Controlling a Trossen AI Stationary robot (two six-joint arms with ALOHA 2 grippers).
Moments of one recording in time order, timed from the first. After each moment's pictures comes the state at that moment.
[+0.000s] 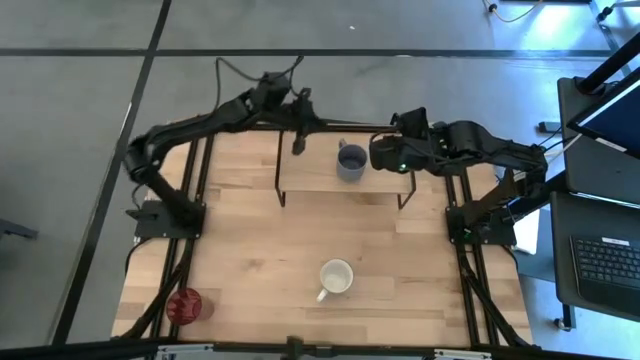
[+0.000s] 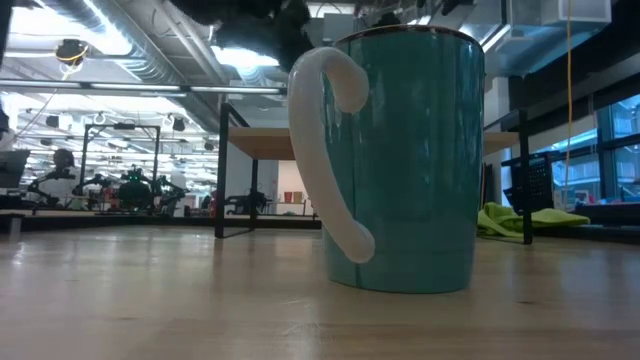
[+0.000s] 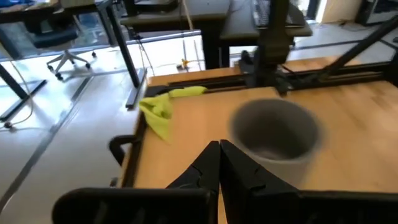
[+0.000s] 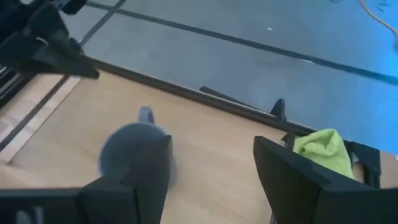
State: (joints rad) left arm 0.60 1.61 1.40 -0.18 0.54 0.35; right arm 0.04 1.57 1.97 -1.57 0.80 1.09
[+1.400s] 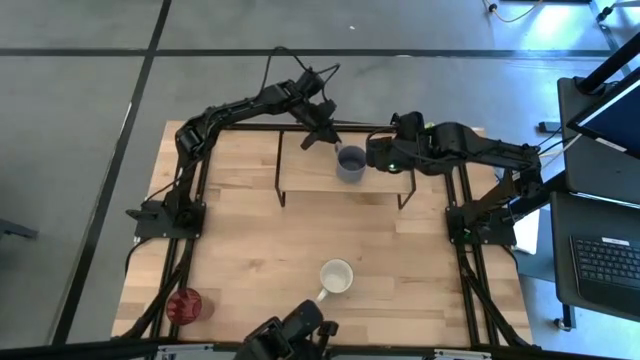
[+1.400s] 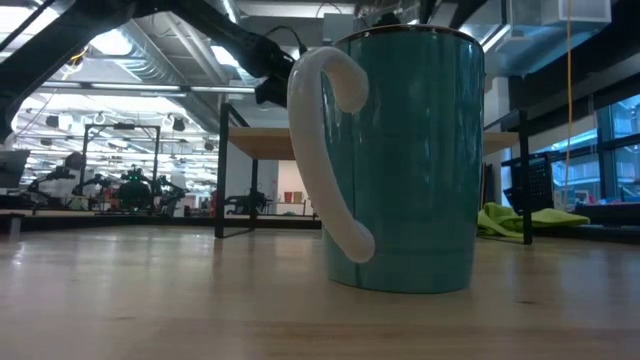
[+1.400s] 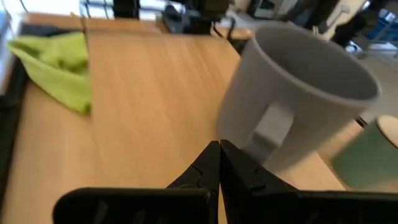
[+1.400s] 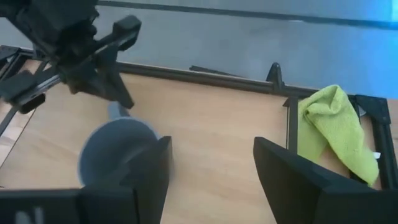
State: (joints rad) left arm 0.67 2.08 1.79 -0.58 0.97 0.53; right arm -0.01 1.57 1.89 -1.57 0.72 1.28
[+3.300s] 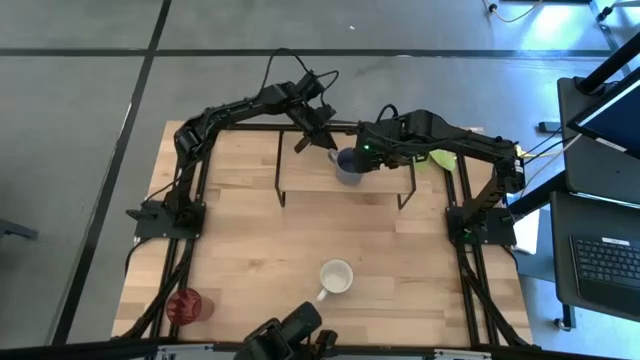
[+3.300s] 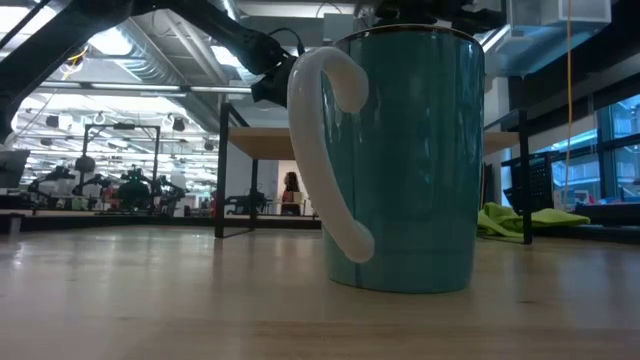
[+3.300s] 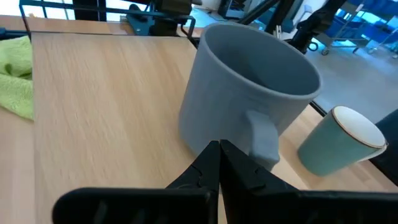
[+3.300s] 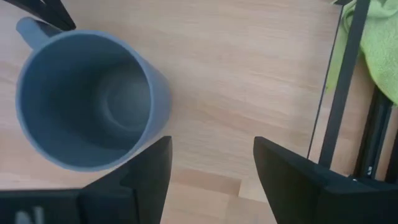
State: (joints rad) left arm 0.67 2.06 1.79 -0.69 1.07 0.64; right arm -0.18 1.70 1.89 -1.57 0.26 1.18
